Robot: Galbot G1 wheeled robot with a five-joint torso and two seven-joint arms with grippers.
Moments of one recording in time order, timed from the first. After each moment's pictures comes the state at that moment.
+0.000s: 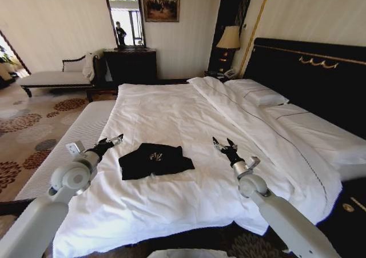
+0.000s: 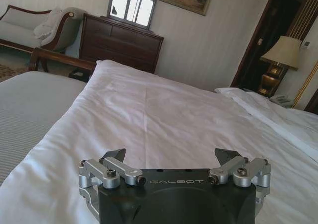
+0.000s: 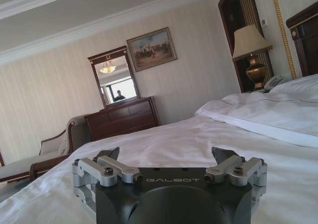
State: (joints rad) left arm 1.18 -0.78 -0.61 -2.07 -1.22 0.42 -0.42; right arm -1.09 0.83 0.21 1.79 0.96 0.17 0.16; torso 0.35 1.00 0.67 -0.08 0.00
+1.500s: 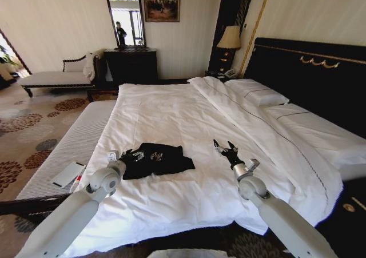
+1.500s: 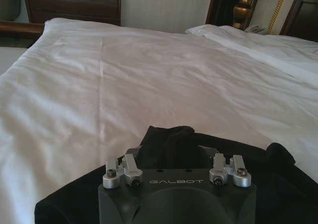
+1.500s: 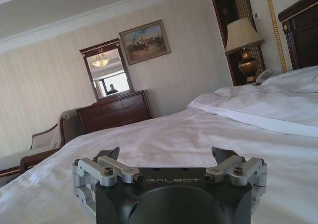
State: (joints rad) left arm 0.98 -0.81 -0.15 -1.90 -1.02 0.40 -0.40; right arm -1.09 0.85 0.20 1.75 0.95 0.17 0.17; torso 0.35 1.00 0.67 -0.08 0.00
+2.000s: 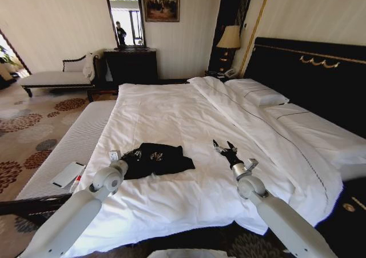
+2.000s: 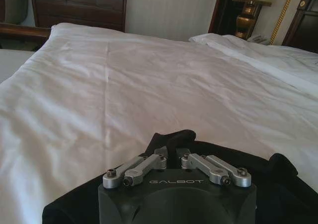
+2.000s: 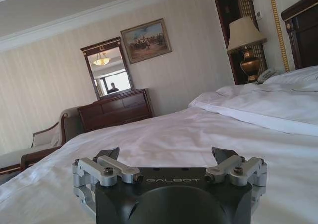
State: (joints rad) left arm 1.01 -0.80 -0.19 -1.91 -1.03 0.38 -0.39; right arm -1.05 0.85 0.17 1.73 0.94 0.17 0.17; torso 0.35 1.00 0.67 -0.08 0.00
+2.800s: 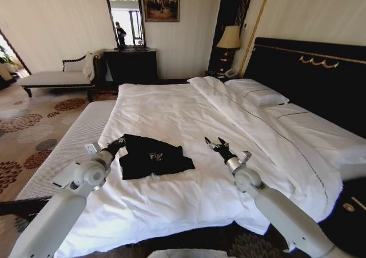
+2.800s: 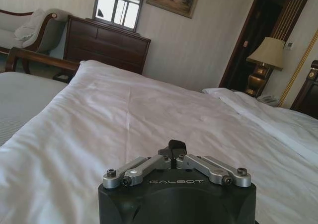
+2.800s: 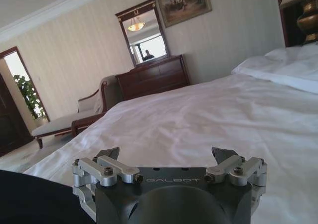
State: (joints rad) left arm 1.07 -0.82 -0.43 -1.96 -1.12 0.32 -0.37; right arm -0.86 0.81 -0.01 1.74 1.08 -0.04 0.11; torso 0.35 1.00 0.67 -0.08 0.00
